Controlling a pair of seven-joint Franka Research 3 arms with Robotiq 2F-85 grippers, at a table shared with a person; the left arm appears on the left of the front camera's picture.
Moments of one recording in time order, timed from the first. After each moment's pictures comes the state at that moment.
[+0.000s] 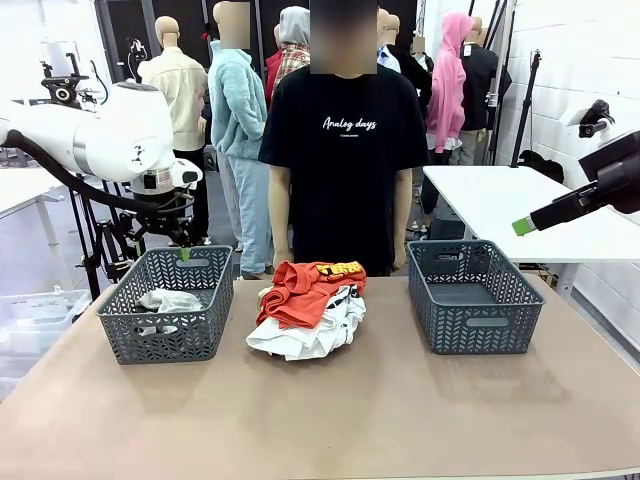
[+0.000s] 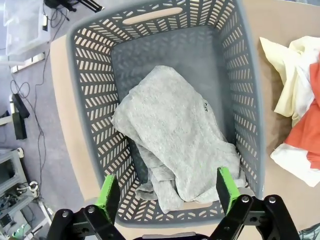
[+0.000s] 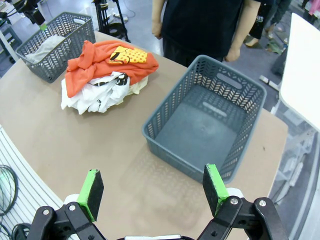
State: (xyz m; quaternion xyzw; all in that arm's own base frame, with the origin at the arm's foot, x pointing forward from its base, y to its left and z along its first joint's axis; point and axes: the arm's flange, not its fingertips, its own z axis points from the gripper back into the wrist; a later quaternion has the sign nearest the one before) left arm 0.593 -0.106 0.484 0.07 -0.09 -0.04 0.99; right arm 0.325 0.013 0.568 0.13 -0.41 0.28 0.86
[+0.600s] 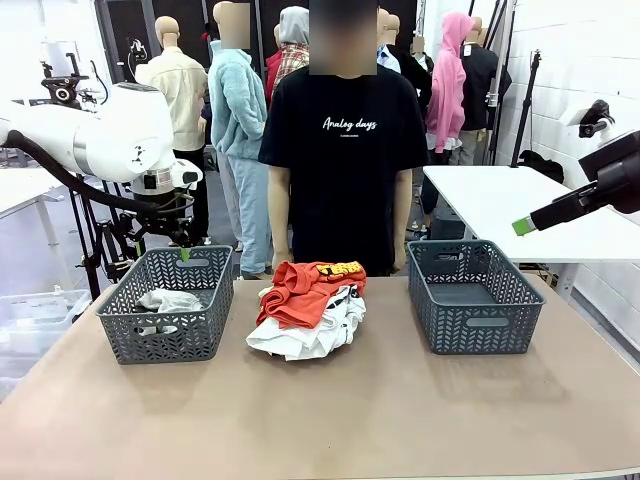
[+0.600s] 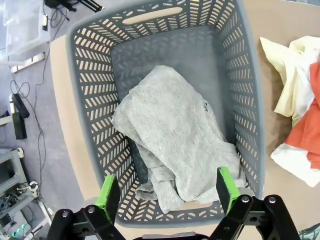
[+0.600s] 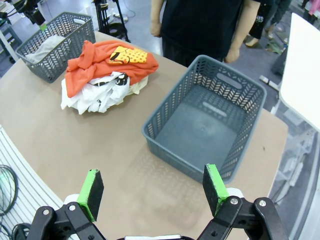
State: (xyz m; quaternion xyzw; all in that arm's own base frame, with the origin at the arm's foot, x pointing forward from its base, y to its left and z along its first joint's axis) left arm 0.593 -0.106 0.484 0.07 -0.09 -0.04 0.99; right arm 0.325 0.013 0.568 0.13 -0.41 0.28 0.86
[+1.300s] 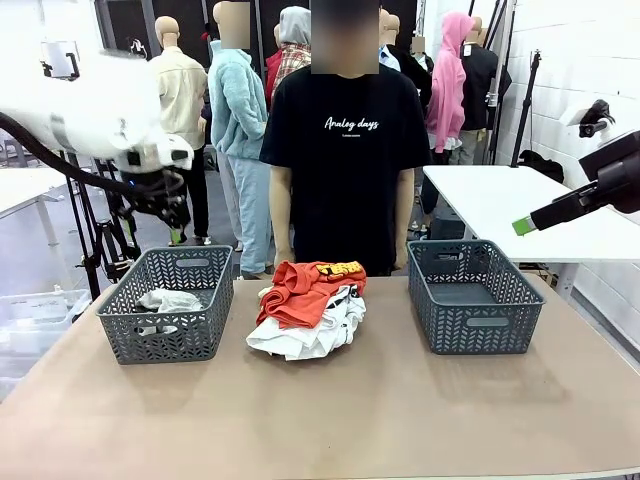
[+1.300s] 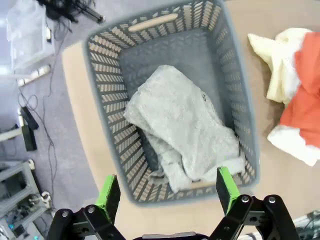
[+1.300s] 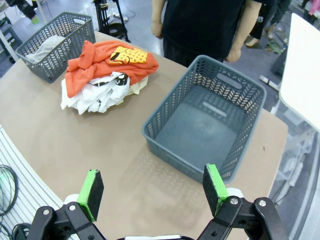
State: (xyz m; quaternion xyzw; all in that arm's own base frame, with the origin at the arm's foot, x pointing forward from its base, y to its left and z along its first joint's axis) left arm 0.563 -0.102 0.542 0.08 -0.11 -0.09 0.99; right arm 0.325 0.013 0.568 0.13 -0.41 0.28 0.86
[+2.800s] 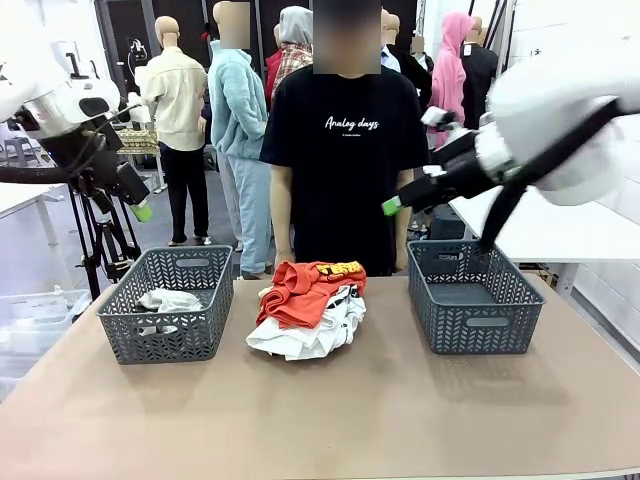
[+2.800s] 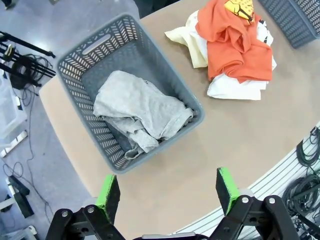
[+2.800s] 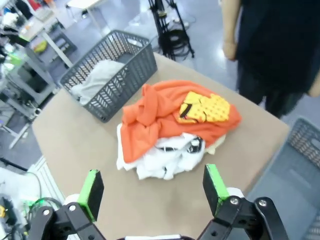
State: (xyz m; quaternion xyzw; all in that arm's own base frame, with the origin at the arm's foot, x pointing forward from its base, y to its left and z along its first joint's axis) left arm 0.438 -0.068 0.615 -0.04 -0.20 -0.24 0.95; right arm 0.471 0.177 0.537 0.29 -0.35 0.31 0.83
